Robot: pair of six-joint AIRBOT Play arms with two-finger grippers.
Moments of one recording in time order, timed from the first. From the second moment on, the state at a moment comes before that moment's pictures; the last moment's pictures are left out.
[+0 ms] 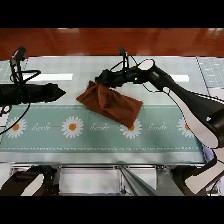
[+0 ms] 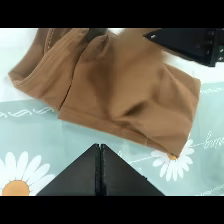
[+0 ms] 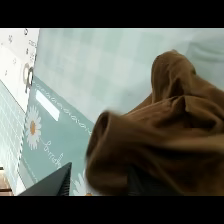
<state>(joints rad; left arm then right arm) -0.05 -0.86 0.91 1.01 -1.05 -1.49 0.43 -1.82 1.54 -0.41 0.88 1.22</state>
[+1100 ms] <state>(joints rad) 0.19 -0.51 0.65 0.91 -1.12 -1.49 -0.16 -1.16 0.63 -0.77 1.01 1.32</state>
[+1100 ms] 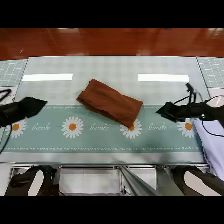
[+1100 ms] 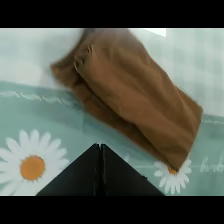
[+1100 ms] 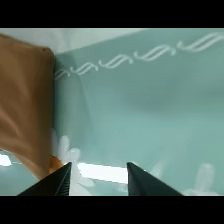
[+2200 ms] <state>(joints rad) 0.15 -0.52 0.48 0.86 -1.05 -1.48 0.26 -1.62 1.60 -0.83 1.17 1.42</state>
